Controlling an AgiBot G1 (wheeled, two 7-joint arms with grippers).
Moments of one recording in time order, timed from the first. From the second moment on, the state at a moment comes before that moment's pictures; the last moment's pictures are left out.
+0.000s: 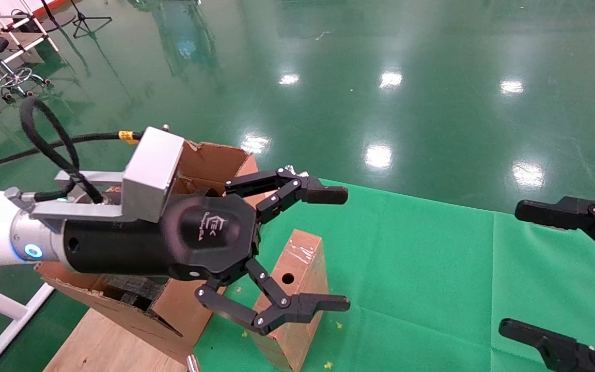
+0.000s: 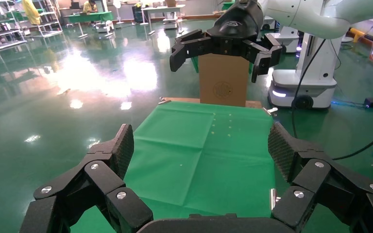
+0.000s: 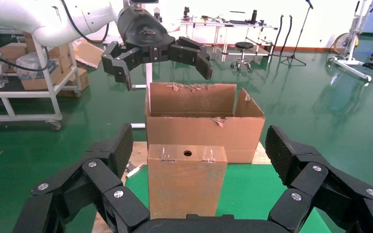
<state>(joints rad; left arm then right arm) -1.08 0.61 0.28 -1.28 0.73 1.49 -0.19 1.09 -0.59 -0.33 1.26 -0.69 -1.47 0.15</state>
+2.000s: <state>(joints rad) -1.43 0.62 0.50 -1.36 1.17 1.41 -0.70 1.09 -0.59 -0.33 1.26 -0.69 -1.47 0.15</state>
